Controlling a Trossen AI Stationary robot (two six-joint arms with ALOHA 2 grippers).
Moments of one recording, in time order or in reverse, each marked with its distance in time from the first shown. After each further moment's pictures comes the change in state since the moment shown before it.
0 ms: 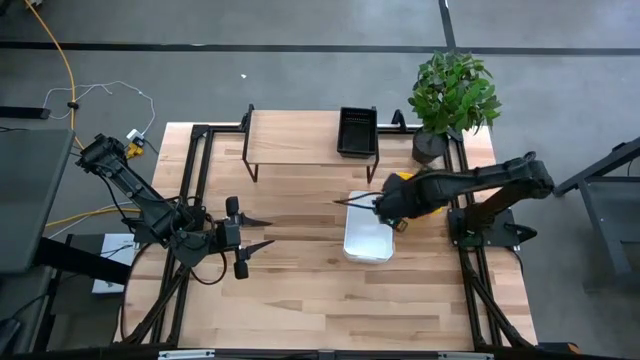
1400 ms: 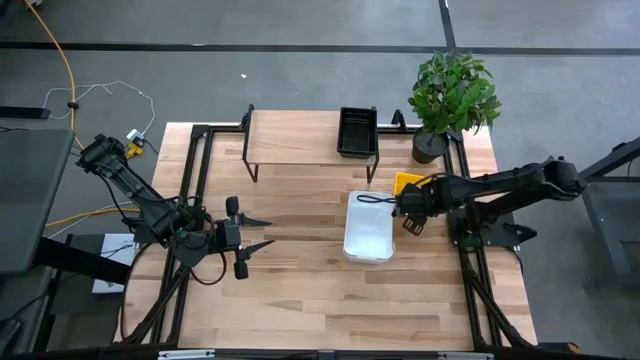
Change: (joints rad) left arm 0.000 0.000 0.000 0.007 0.000 0.018; right arm -0.154 -0.301 -0.729 0.505 -0.115 -0.186
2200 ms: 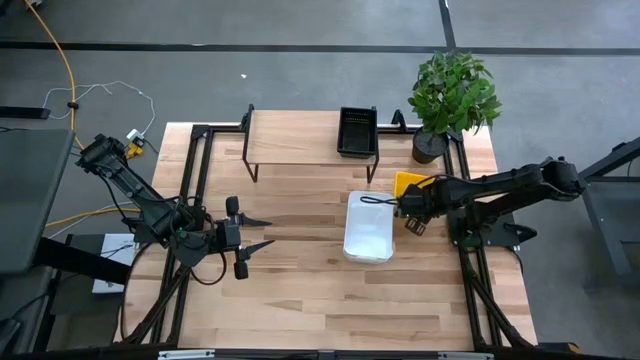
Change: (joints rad) left arm 0.000 0.000 0.000 0.000 0.000 -0.001; right arm -0.013 0.000 -0.059 0.012 0.013 0.007
